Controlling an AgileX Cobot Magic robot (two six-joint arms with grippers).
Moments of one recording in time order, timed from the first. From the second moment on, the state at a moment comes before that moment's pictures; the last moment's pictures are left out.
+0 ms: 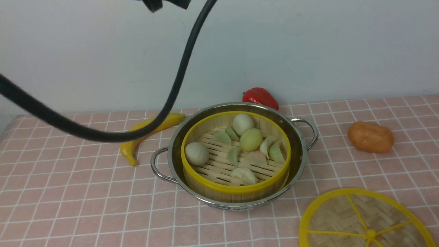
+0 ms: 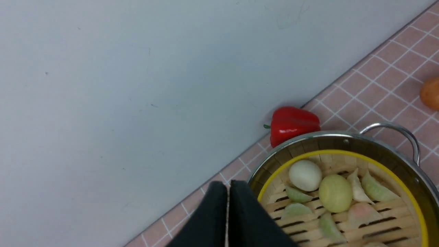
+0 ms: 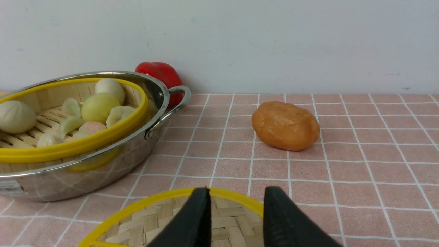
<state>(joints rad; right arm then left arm) 0.14 0.00 0.01 0.13 0.33 0.05 -0.57 1.44 -1.73 0.30 0.94 0.09</state>
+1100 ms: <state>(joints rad) 0.14 0.00 0.01 0.13 0.33 0.05 0.13 0.00 0.01 0.01 0.37 0.07</state>
